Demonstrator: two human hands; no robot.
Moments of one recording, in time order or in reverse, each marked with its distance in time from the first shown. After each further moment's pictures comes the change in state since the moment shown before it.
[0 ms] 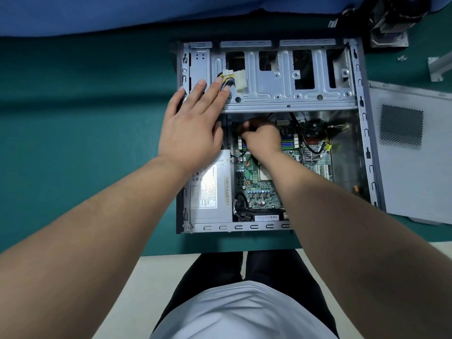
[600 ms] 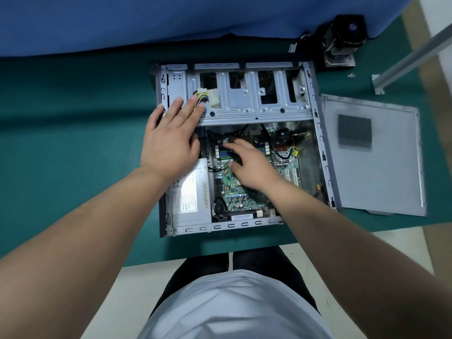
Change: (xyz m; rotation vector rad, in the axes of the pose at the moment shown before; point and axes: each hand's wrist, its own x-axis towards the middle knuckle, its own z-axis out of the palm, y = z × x) left_hand -0.001 0.000 -0.001 -0.032 0.001 0.003; right_hand -0.065 0.016 -0.058 -0.274 -0.288 -0.310
